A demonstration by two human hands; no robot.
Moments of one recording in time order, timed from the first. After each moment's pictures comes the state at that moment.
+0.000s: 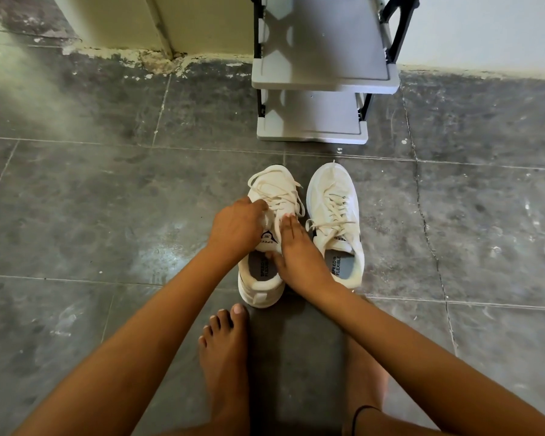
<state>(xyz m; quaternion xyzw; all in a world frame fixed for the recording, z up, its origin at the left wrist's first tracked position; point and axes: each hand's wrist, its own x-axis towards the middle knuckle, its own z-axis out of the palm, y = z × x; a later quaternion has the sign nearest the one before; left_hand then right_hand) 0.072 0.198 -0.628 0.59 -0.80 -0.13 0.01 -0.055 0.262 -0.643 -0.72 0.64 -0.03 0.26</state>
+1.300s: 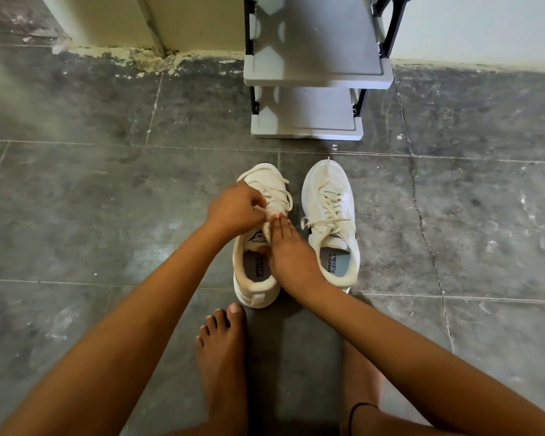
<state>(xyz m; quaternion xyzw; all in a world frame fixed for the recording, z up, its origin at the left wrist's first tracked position) 0.064 0.180 -0.601 0.60 -0.74 -0.28 0.05 -0.049 0.258 -0.652 -0.74 0.65 0.02 0.19</state>
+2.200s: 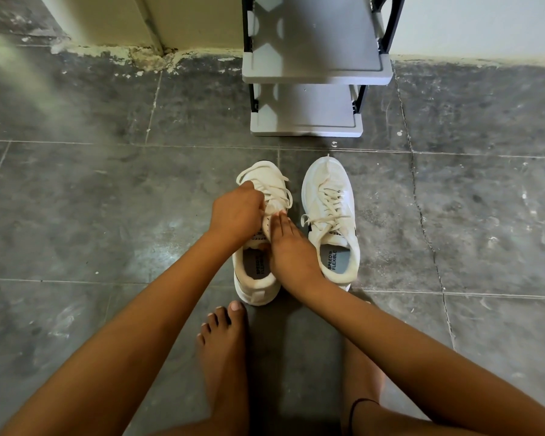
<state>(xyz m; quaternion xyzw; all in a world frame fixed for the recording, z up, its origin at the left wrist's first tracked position) 0.058 0.187 -0.613 0.59 -0.80 -0.10 -0.01 -0.048 0.261 -0.646 -0.74 0.65 0.02 0.19</state>
